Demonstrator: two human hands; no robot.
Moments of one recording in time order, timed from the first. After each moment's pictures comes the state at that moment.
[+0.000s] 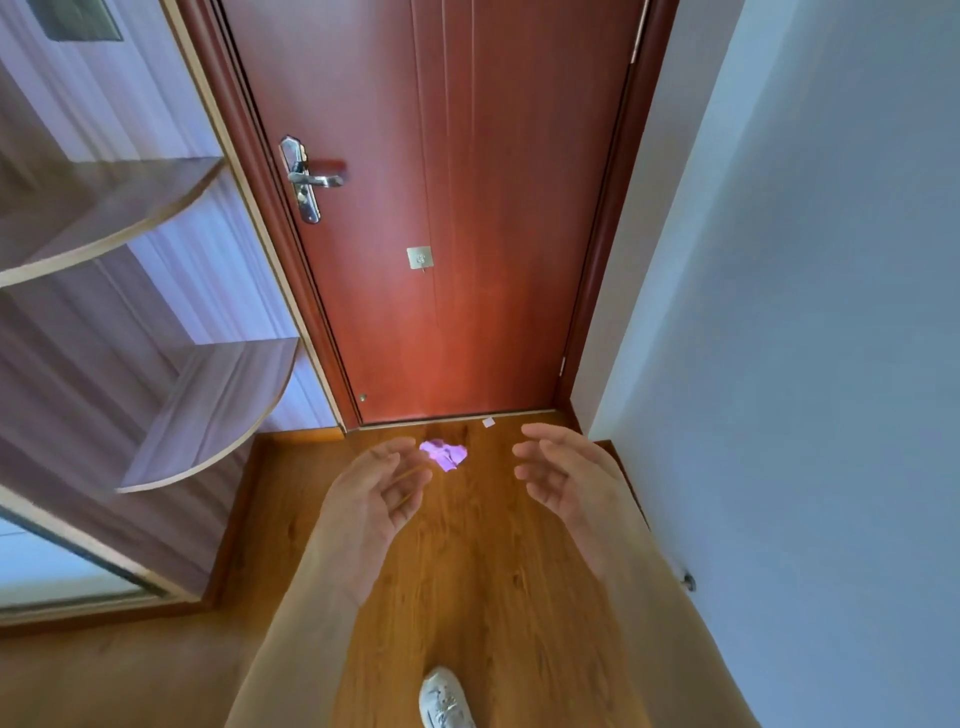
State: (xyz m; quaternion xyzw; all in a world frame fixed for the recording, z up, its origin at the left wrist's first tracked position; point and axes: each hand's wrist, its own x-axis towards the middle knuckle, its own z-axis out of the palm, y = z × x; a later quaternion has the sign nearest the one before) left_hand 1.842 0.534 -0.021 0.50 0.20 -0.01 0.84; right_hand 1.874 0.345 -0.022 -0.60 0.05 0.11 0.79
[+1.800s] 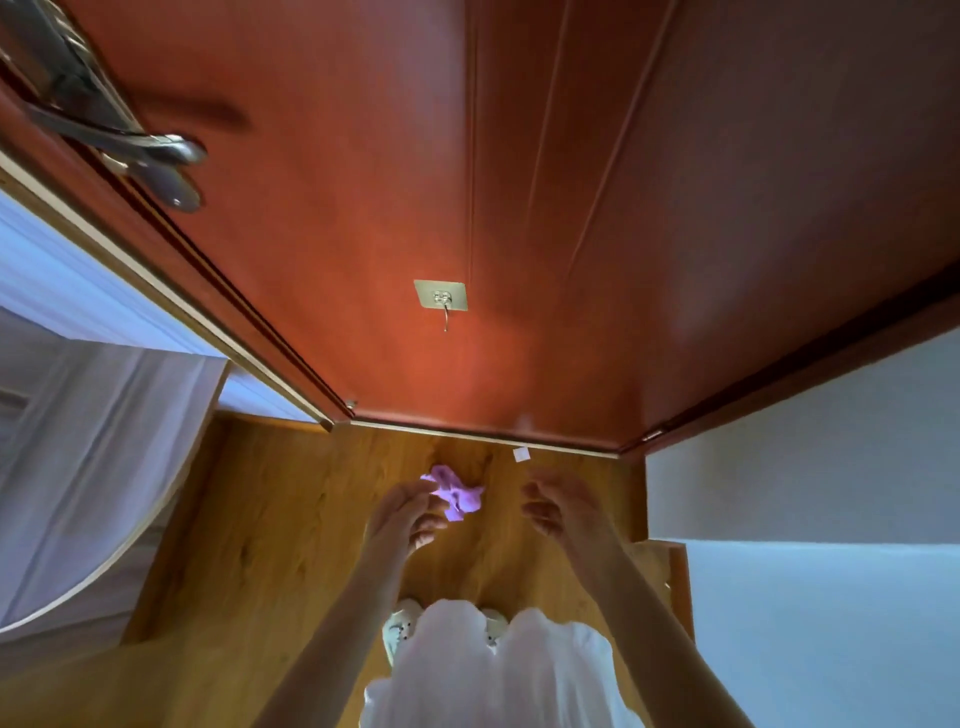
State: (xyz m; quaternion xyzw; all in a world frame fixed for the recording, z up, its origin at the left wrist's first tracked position) left_hand 2.439 0.612 -0.250 0.54 0.40 -0.04 0.74; right_hand 2.518 0.446 -0.247 -0.62 0.22 0.33 0.67
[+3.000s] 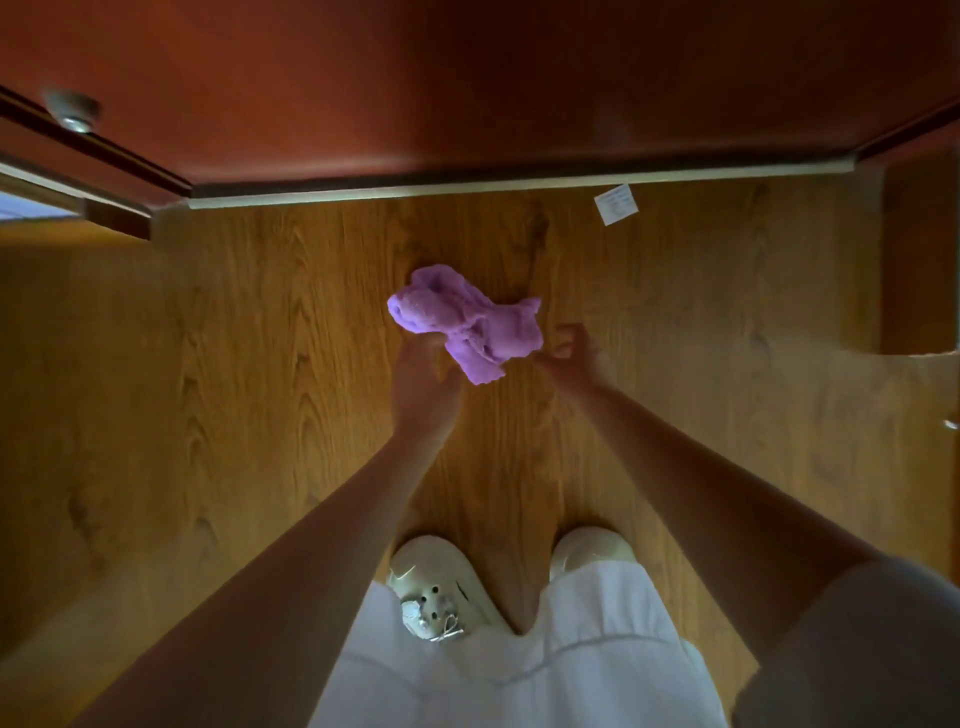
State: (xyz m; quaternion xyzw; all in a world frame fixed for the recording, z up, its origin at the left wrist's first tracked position) left_hand 2.484 0.655 -0.920 0.84 0.31 -0.16 0.43; right_hand 2.537 0.507 -0.939 -0.83 0.23 0.37 0.36
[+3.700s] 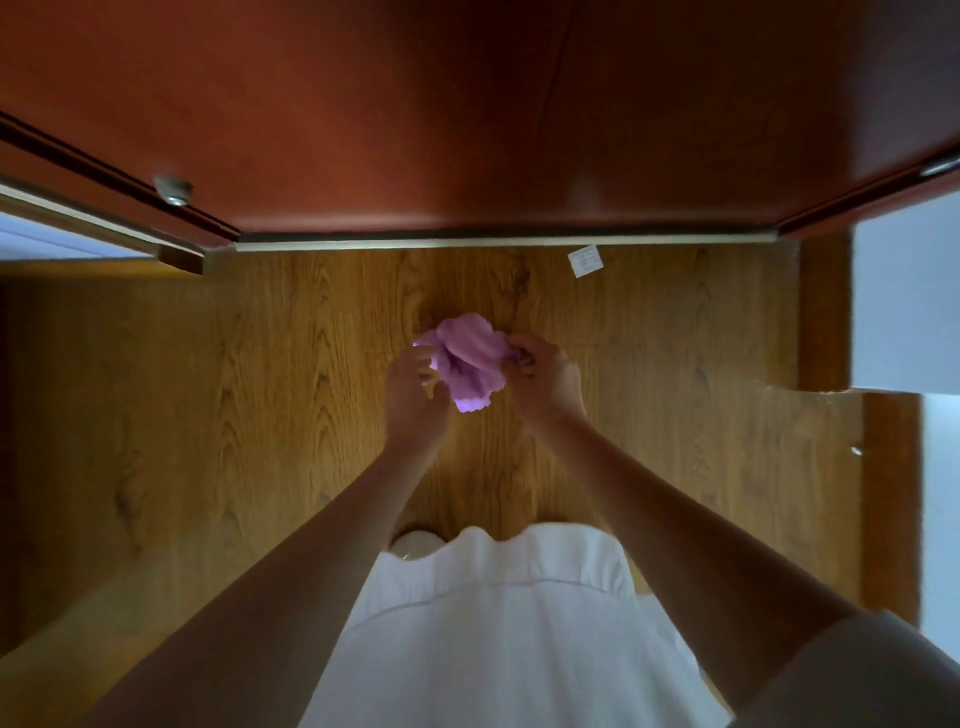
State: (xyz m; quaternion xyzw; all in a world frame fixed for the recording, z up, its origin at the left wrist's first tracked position) left_hand 2.496 0.653 -0.833 0.82 0.33 -0.11 0.46; right_hand 2.547 0.528 -0.815 -0.86 0.10 0.28 0.42
